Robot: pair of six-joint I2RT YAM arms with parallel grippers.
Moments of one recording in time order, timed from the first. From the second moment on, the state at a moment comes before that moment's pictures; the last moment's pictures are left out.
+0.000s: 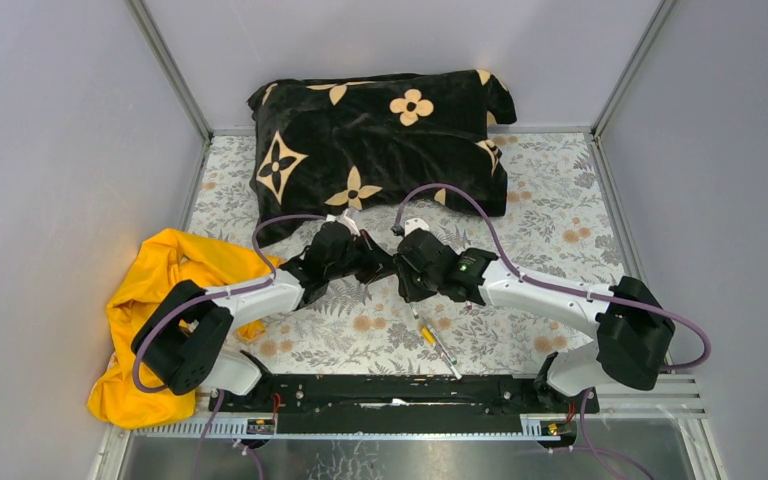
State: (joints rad) left arm -0.64 1.42 0.61 0.32 0.32 -1.17; right arm 0.97 1.46 1.00 -0.46 0.12 0.52
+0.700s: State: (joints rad) left arm -0.62 1.42 0.58 0.41 0.33 -1.22; right arm 0.98 1.41 0.91 -0.35 0.14 0.54
